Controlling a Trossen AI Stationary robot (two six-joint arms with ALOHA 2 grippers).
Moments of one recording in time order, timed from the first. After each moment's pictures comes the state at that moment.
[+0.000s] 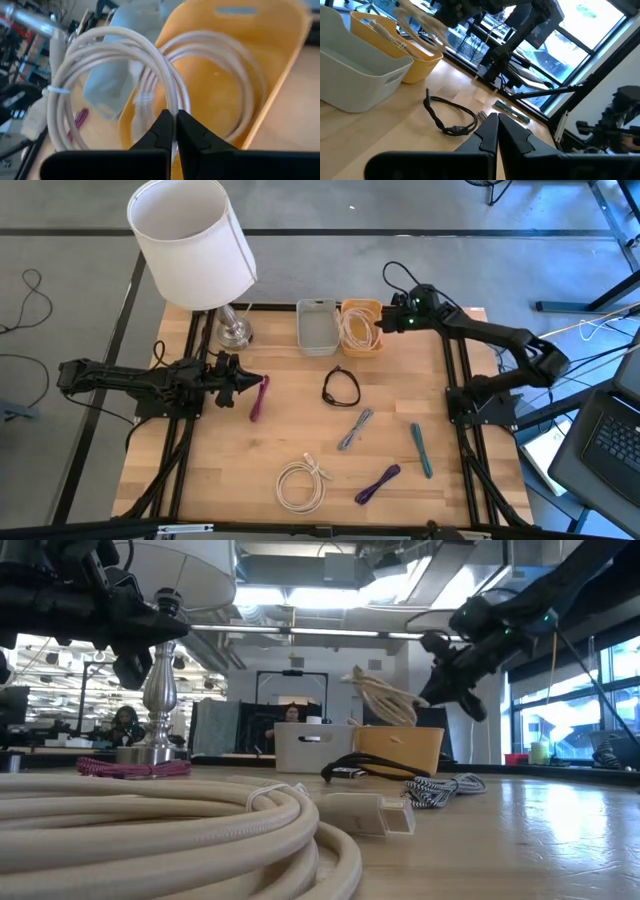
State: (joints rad) left arm 0.04 0.38 0.03 0.33 -0.10 -0.59; right arm -0.85 1.38 0.69 0.02 -0.44 0.59
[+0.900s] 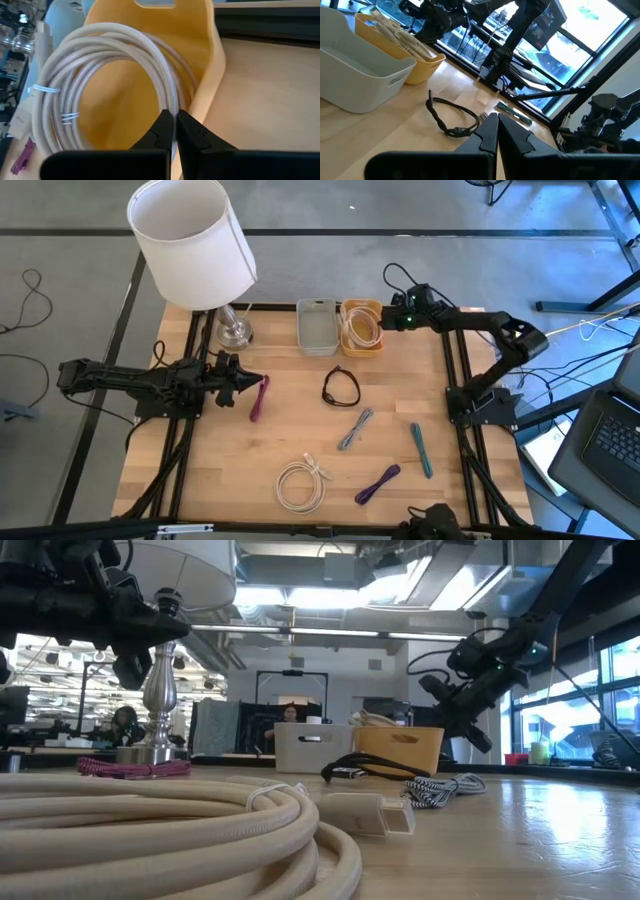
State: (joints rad) left arm 0.04 0.38 0.03 0.33 -0.11 -0.59; right arm -0.97 1.61 0.69 0.12 -0.47 0.52
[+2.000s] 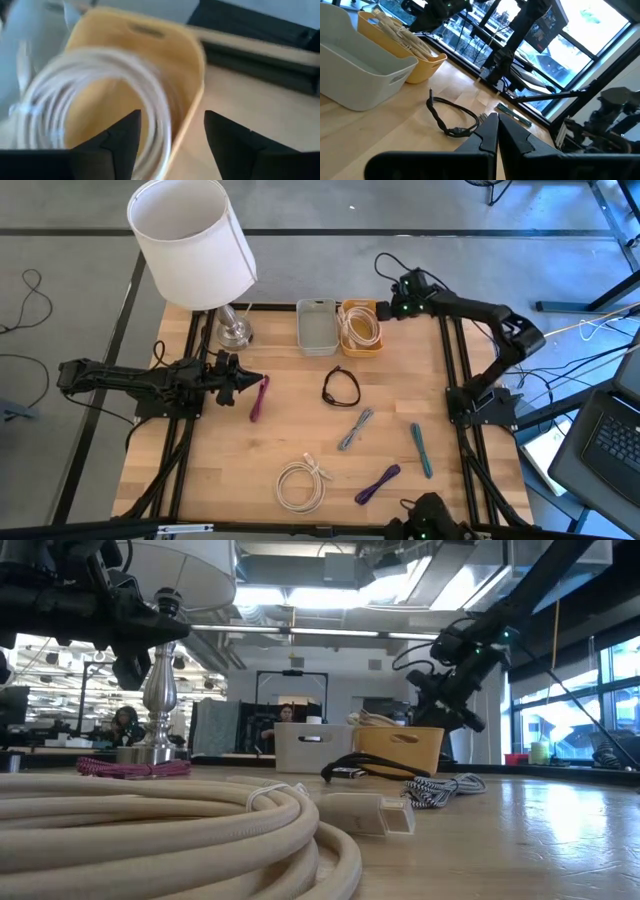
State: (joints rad) left arm 0.04 0.38 0.03 0.33 -0.12 -0.61; right arm -0.93 1.62 0.95 -0.28 -0.31 0.38
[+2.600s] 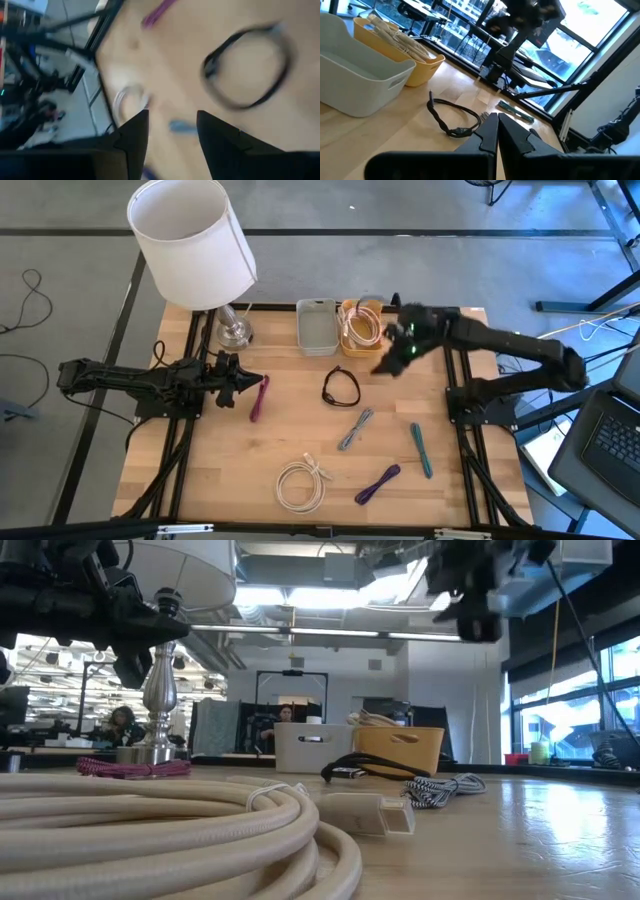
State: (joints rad) left arm 0.04 0.38 0.03 0.33 -0.11 -0.55; right arm -0.27 1.17 1.01 -0.65 -0.49 0.69
